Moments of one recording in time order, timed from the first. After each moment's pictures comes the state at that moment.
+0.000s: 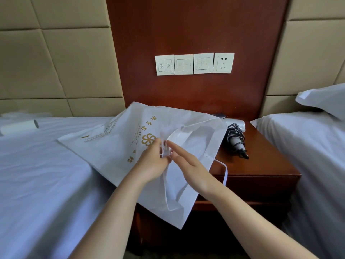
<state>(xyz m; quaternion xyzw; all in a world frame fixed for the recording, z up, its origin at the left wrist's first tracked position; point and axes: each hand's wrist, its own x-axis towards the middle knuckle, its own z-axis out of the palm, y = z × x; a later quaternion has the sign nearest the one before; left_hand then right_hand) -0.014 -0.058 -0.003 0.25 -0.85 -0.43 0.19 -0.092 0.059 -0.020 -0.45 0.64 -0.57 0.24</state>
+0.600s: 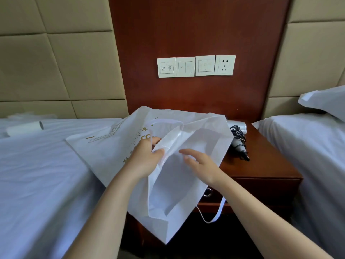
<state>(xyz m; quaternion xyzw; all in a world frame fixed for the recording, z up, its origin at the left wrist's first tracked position) 0.001 -0.055 0.019 0.24 -0.84 -0.42 0.25 -0.145 0.056 -0.039 -0.47 0.75 -0.45 0.14</state>
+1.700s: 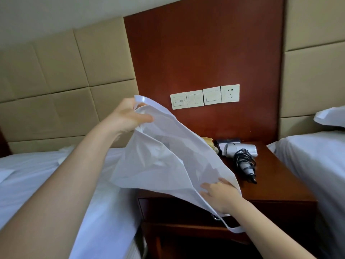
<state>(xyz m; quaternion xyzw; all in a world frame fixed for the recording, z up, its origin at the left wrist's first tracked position) 0.035 -0.041 0.191 0.26 -0.86 -0.30 0.32 -0.154 0.089 -0.029 -0.54 0.84 -0.10 -0.01</state>
